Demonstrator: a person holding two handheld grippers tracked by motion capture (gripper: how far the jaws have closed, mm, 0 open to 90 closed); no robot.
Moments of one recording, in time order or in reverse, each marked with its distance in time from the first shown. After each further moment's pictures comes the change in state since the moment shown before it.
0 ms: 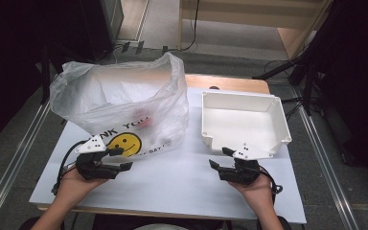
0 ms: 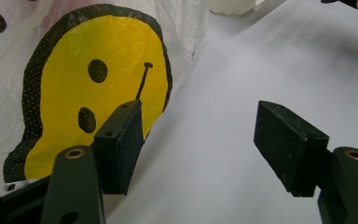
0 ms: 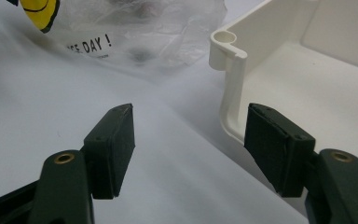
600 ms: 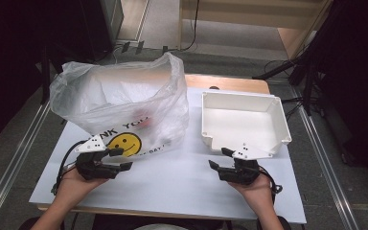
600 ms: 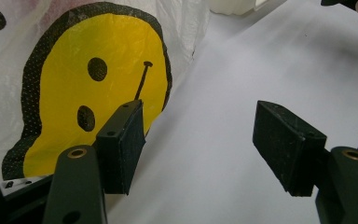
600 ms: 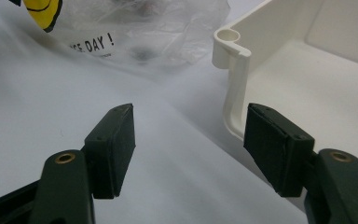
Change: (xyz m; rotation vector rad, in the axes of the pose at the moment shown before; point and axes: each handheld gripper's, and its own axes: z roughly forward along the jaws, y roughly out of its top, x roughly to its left) left arm 0.000 0.000 0.000 -0.002 -0.006 -0.015; right arm 0.000 0.000 0.001 0.003 0.011 -0.001
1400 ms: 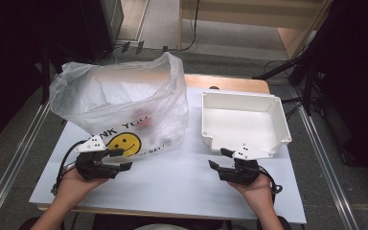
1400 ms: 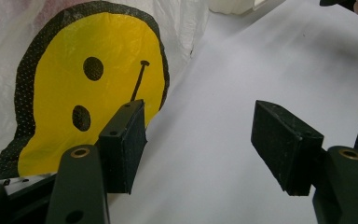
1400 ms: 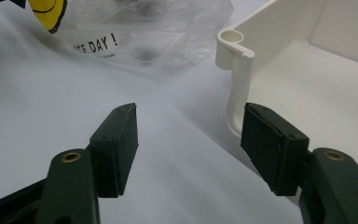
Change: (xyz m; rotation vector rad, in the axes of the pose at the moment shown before) left arm 0.000 0.000 -0.001 0.006 -0.008 -0.010; right arm 0.000 0.000 0.000 -0.001 0.013 0.006
